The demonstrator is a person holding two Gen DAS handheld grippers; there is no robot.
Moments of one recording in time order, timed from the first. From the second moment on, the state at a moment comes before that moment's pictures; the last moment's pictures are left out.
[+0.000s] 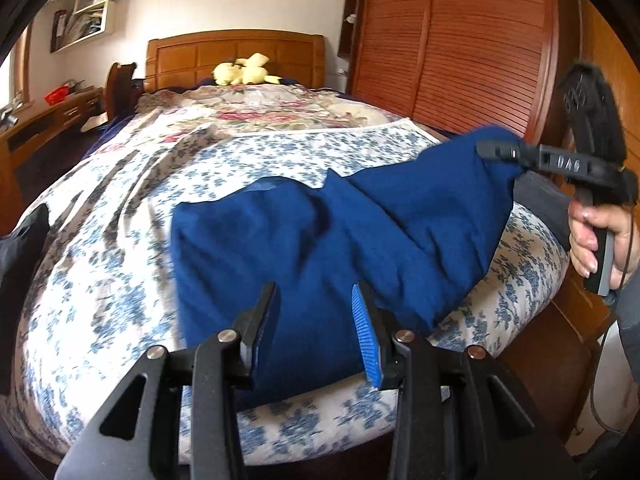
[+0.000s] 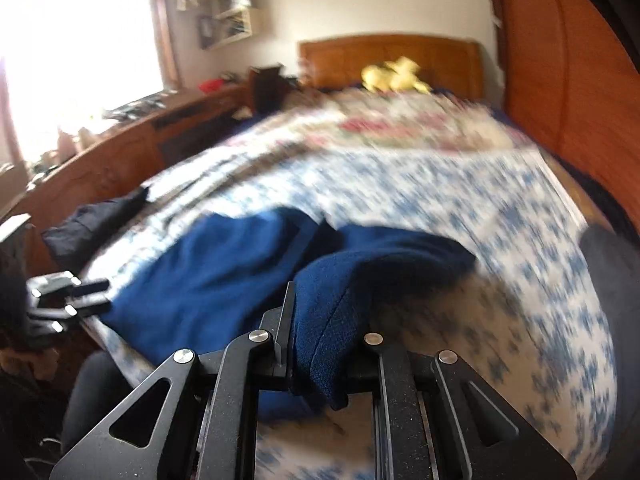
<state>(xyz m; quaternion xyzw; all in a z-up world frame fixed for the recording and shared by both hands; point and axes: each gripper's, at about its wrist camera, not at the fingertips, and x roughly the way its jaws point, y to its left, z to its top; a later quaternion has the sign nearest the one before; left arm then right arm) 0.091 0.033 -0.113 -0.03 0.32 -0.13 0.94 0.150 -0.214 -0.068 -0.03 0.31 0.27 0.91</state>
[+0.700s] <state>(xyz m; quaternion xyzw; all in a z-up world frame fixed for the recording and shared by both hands) 0.054 0.106 -0.112 -0.06 0.31 -0.07 0.95 0.127 -0.030 -0.066 -0.08 0.31 0.43 0.85</state>
